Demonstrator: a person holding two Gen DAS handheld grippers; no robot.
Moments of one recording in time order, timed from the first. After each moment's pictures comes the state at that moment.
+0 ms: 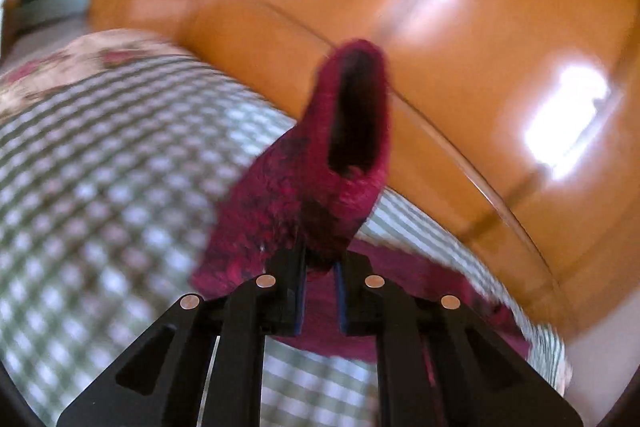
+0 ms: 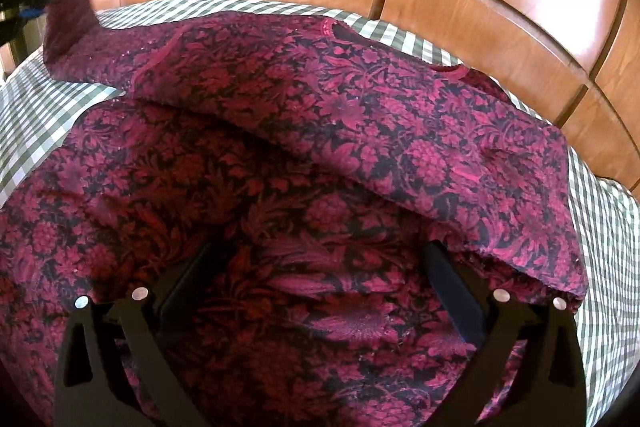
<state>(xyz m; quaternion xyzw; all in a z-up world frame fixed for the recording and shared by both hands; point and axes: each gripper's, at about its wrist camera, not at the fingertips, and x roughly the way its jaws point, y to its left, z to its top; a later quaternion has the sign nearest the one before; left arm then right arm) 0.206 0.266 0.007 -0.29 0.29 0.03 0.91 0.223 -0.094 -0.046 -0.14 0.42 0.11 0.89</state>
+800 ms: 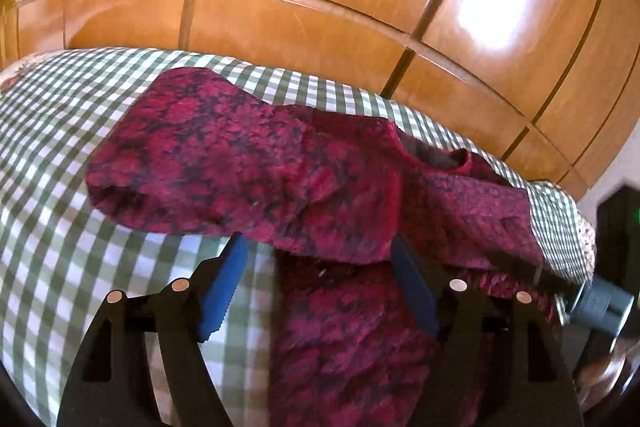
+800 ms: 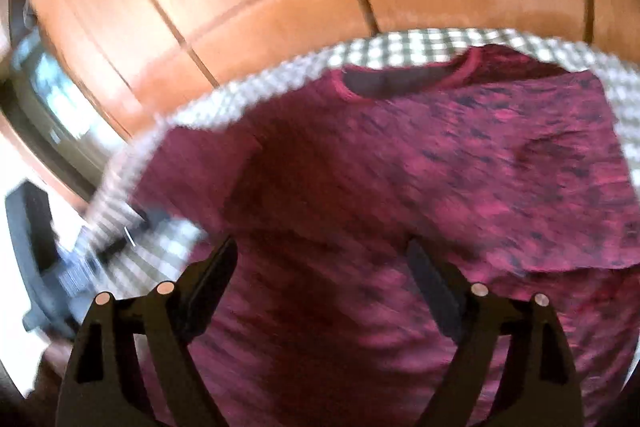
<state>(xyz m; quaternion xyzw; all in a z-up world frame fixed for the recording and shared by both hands) 0.197 0.121 -0.034 -0.15 0.37 -0.08 0.91 0.268 -0.117 0.013 0.18 0.44 0.21 0.86</state>
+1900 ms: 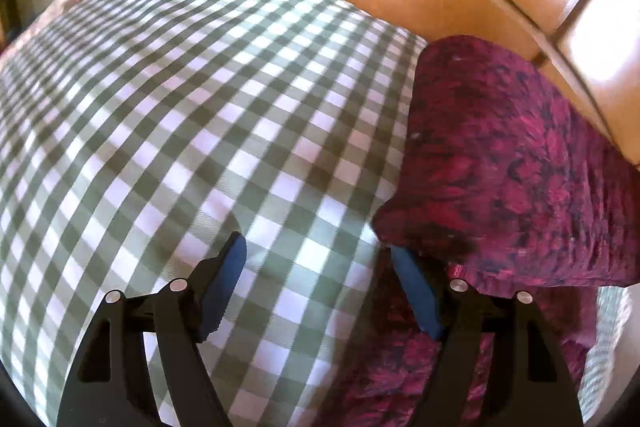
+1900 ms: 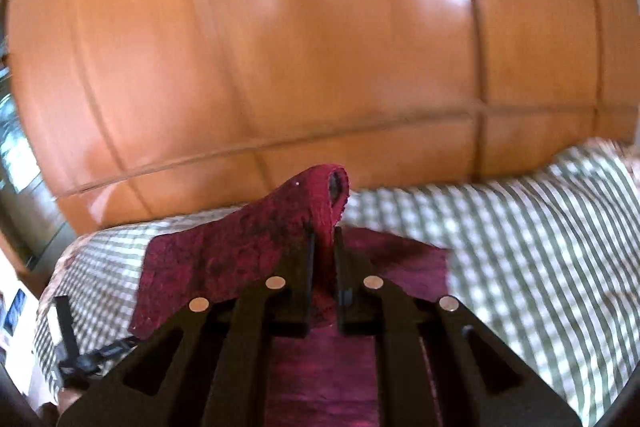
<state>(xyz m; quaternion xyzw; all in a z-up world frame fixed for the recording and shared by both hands) 0.249 0.147 -0.078 -0.19 0.46 0.09 0.86 0.264 -0.237 0.096 0.12 0.30 0.02 0.95</state>
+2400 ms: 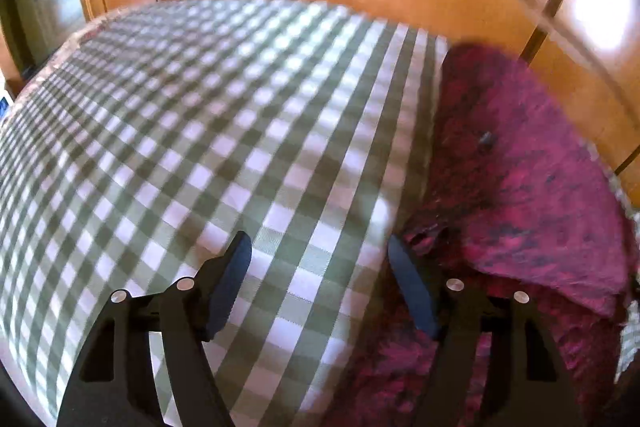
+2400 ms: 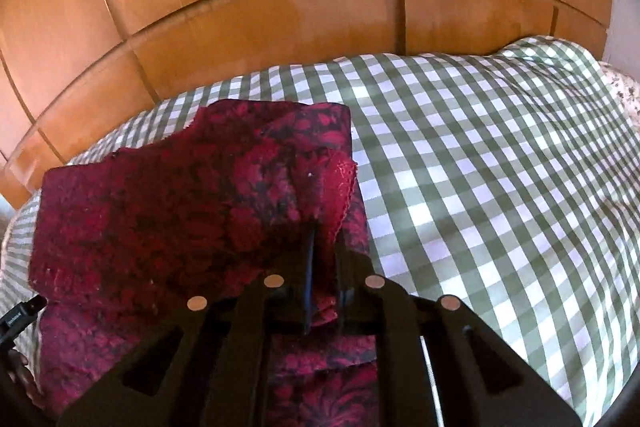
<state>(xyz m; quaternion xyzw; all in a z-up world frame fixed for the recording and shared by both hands) 0.229 0.130 -0.065 -0.14 0.44 0.12 0.88 0.267 -0.289 -0.014 0.14 0.41 -0.04 0.90</state>
